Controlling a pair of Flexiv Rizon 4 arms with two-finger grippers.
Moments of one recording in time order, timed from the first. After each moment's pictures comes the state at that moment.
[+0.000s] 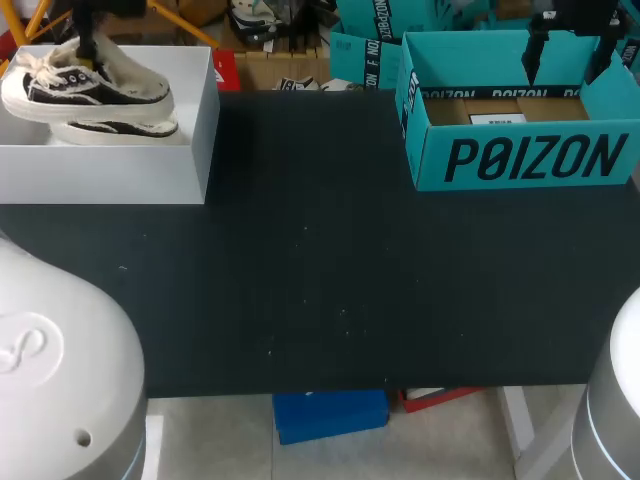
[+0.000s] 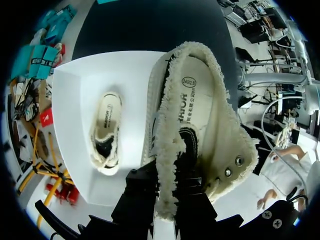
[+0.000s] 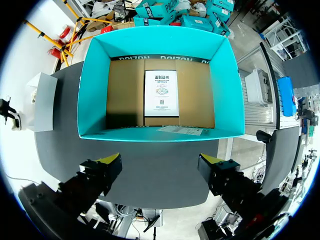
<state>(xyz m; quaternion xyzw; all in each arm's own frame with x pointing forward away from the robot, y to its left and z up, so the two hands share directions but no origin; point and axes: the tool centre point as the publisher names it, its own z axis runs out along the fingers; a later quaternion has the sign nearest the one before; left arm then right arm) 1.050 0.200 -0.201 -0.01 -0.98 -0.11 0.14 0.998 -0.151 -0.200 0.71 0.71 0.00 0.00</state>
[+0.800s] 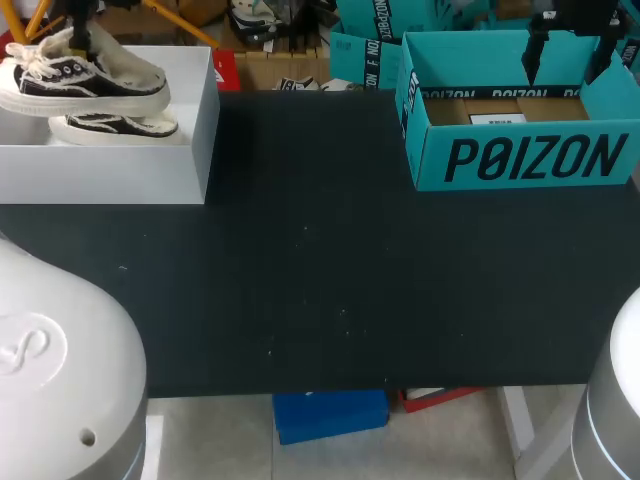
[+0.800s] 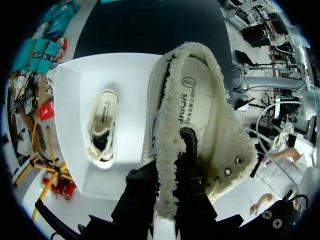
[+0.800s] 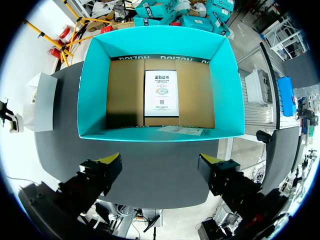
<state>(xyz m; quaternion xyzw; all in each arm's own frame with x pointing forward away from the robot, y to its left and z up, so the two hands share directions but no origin) 1.038 0.200 -0.180 0.01 -0.98 -0.12 0.15 0.998 -0.151 -0.200 0.71 0.71 0.00 0.00</state>
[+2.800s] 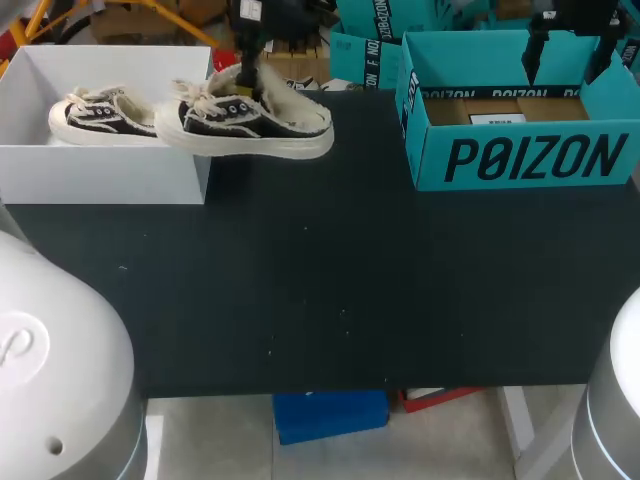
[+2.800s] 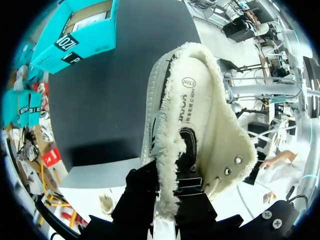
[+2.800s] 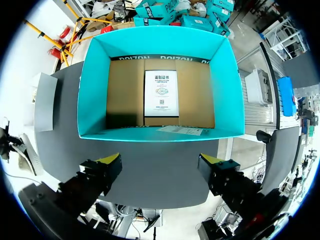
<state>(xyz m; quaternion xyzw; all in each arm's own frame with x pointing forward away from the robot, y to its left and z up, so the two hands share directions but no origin) 0.944 -0.069 -0.184 -0.08 -0.98 -0.08 0.16 0.998 -0.151 -0.200 0.71 0.71 0.00 0.00</state>
